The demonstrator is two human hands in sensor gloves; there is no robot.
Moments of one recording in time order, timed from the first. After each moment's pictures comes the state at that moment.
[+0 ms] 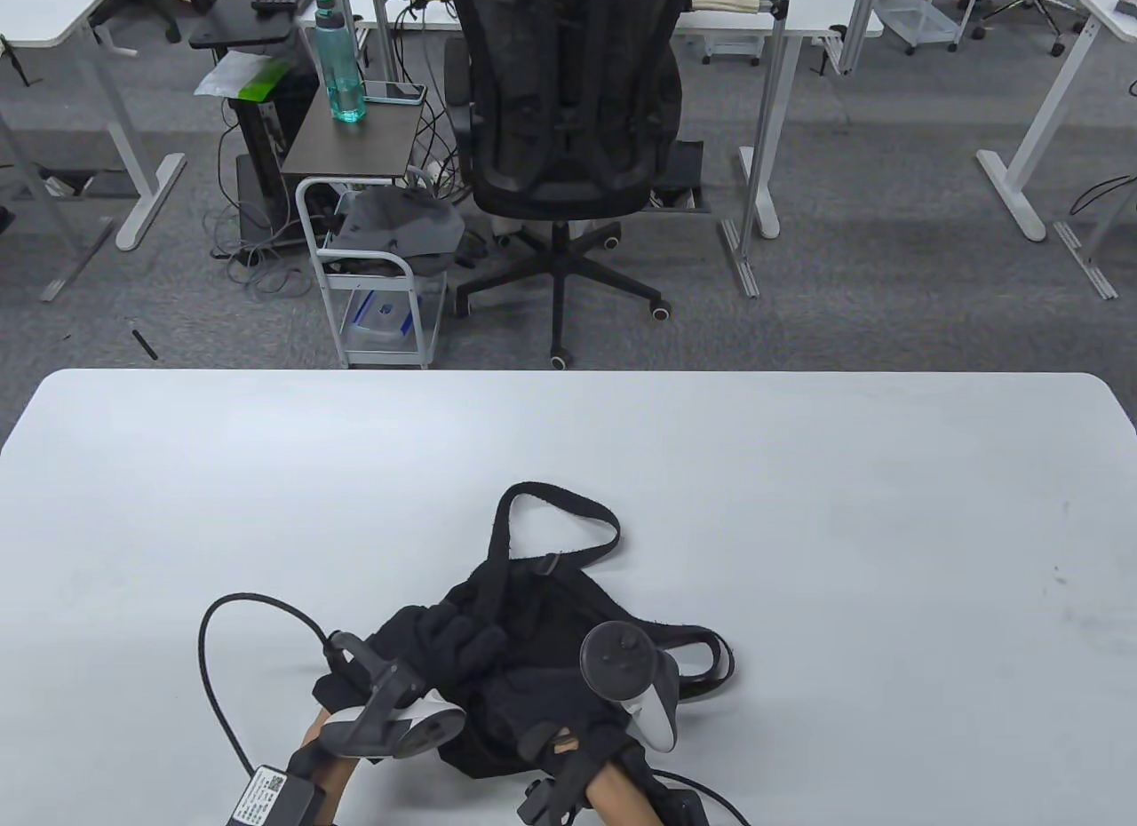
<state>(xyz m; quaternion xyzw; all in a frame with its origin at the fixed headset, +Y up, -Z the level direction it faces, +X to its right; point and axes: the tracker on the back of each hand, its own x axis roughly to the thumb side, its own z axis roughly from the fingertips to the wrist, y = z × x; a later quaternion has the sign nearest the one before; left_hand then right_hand) -0.197 -0.752 -0.312 0.22 -0.32 -0.10 0.91 0.004 -0.769 -0.307 0.15 0.14 0.82 0.54</state>
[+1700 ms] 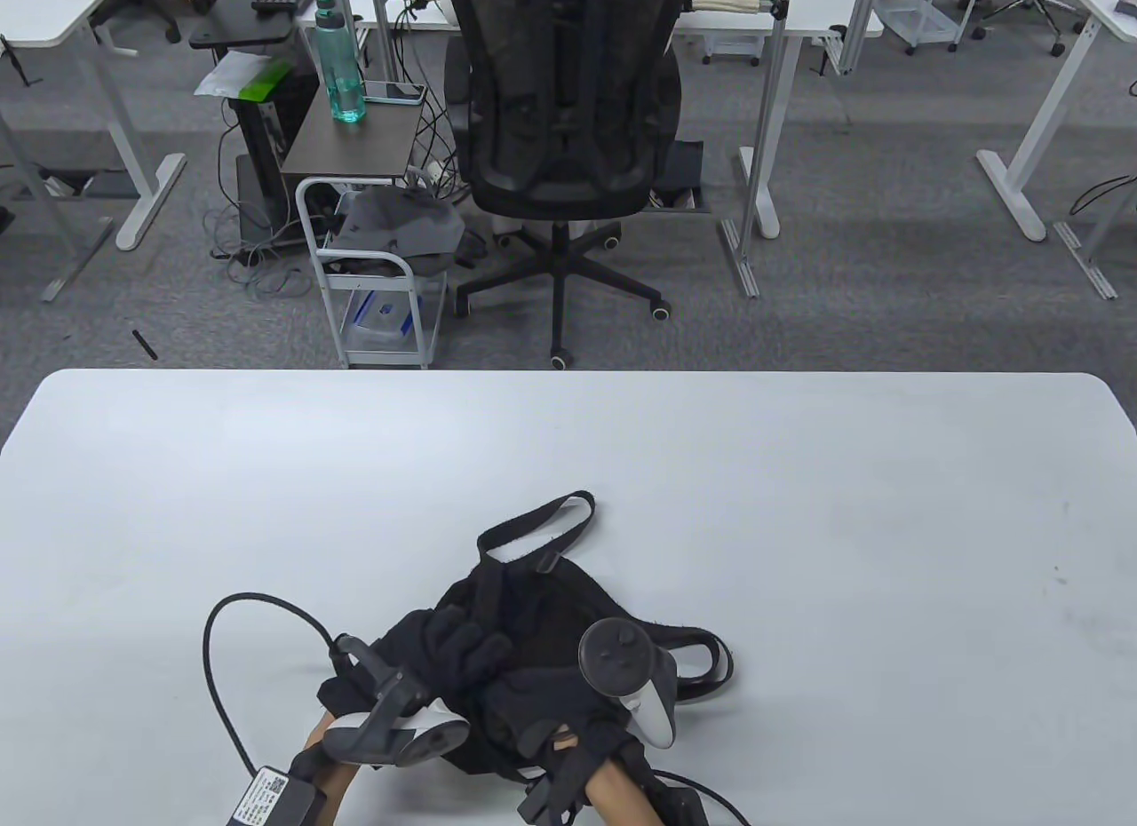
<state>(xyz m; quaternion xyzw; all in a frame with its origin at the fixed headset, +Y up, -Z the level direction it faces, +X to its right) -0.186 -0.752 -0.304 0.23 -0.35 -0.11 0.90 0.004 -0.770 -0.310 0.15 0.14 0.82 0.54</state>
